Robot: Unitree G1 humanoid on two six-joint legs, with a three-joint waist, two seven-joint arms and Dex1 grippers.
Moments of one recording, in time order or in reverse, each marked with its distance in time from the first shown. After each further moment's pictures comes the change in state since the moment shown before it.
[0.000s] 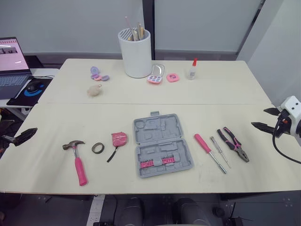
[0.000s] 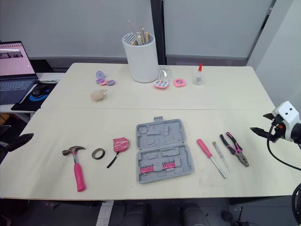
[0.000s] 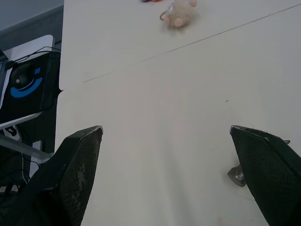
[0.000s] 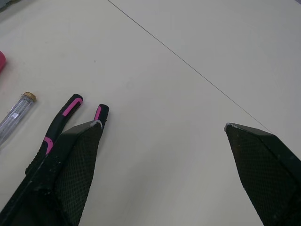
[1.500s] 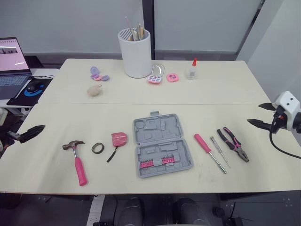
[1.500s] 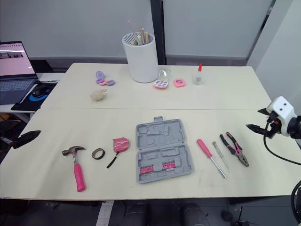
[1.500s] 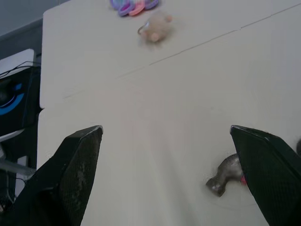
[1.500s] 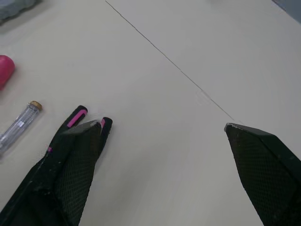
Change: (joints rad) left arm 0.087 -0.008 0.010 -0.313 -0.092 0.144 -0.053; right arm -0.019 0.003 0.061 -0.157 -0.011 0.032 0.029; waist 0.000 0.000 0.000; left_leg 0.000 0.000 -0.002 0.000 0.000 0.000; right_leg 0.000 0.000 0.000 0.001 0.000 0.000
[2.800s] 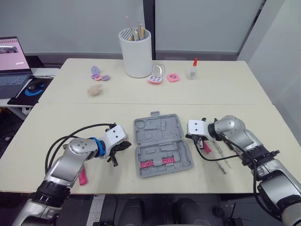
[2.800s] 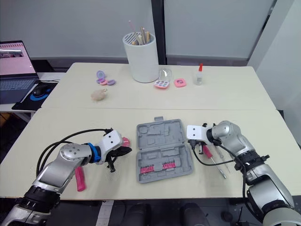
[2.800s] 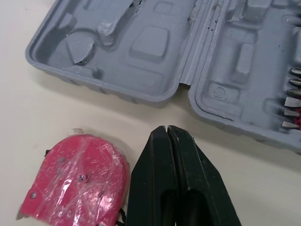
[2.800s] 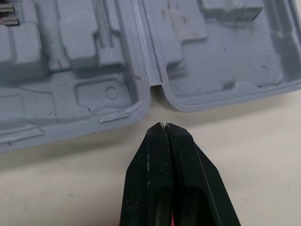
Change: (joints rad) left arm -0.105 -0.381 -0.694 -0.491 0.286 0.204 0.143; right arm -0.075 0.416 0.502 -0.245 -0.348 0.058 -0.089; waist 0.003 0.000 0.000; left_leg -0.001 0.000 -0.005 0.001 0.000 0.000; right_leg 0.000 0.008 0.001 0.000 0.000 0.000
